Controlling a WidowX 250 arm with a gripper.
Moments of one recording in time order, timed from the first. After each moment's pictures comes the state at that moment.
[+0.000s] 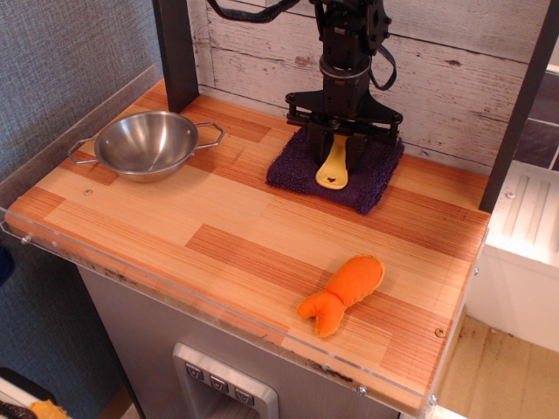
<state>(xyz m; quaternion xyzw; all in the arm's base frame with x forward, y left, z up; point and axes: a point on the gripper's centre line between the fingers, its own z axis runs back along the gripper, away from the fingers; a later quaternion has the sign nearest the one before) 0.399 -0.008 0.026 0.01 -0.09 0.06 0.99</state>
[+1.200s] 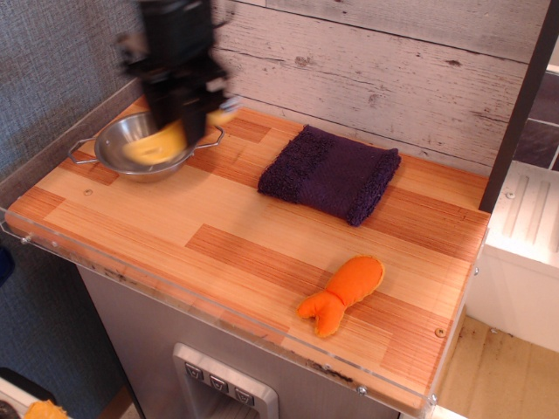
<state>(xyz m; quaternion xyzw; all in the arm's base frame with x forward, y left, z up) 0.265 0.088 0.111 0.01 -0.02 -0.06 1.00</state>
